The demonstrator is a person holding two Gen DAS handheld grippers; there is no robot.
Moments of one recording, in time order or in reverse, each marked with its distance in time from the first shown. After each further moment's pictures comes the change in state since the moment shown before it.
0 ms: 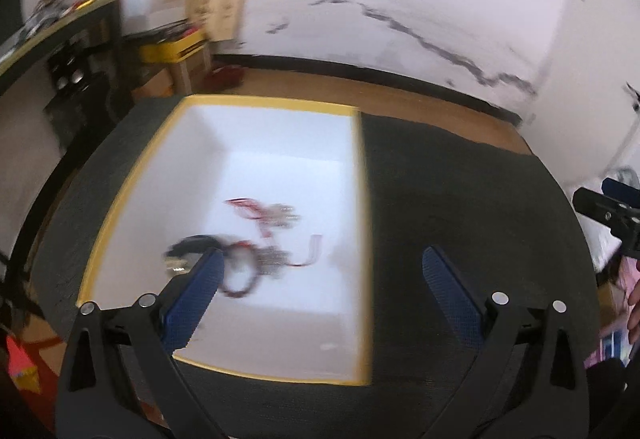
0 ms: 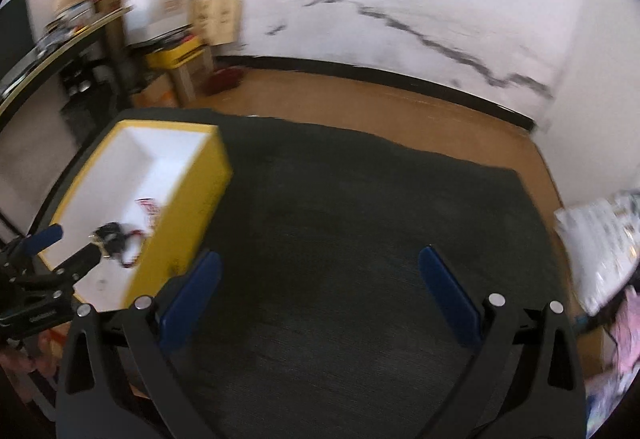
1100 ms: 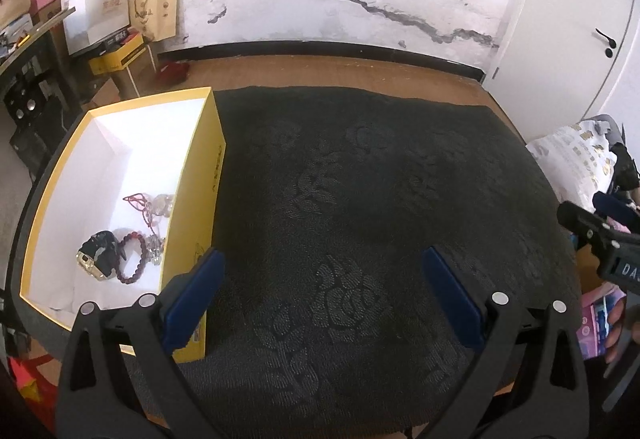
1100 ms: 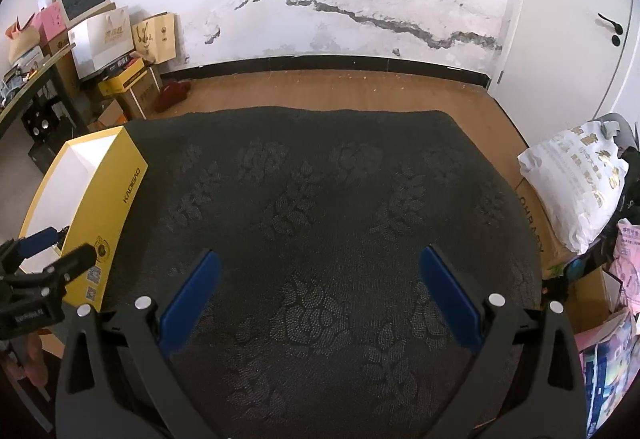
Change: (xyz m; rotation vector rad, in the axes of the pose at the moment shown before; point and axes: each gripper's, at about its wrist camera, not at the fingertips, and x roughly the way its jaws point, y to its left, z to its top) left arm 0.019 -0.121 -0.013 0.103 0.090 -0.060; right arm 0.000 -0.120 -0.067 0.157 0.015 -0.050
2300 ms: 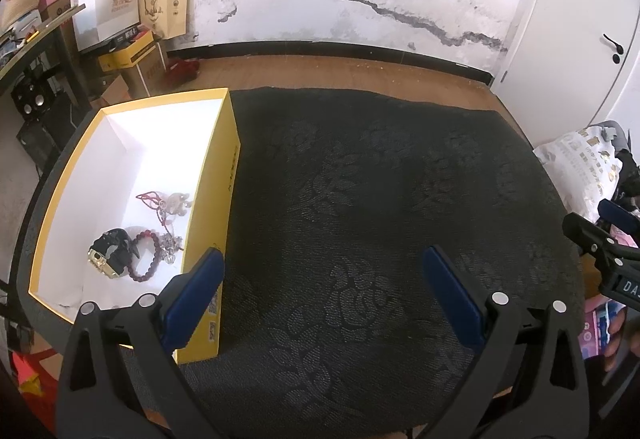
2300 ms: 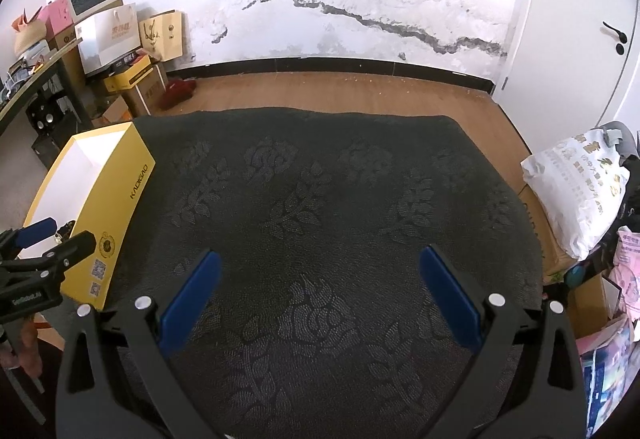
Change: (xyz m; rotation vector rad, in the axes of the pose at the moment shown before) left arm -0.009 0.003 0.003 -0.015 -0.004 0.025; right arm -0.007 0.013 -0.001 -0.026 -0.011 0.002
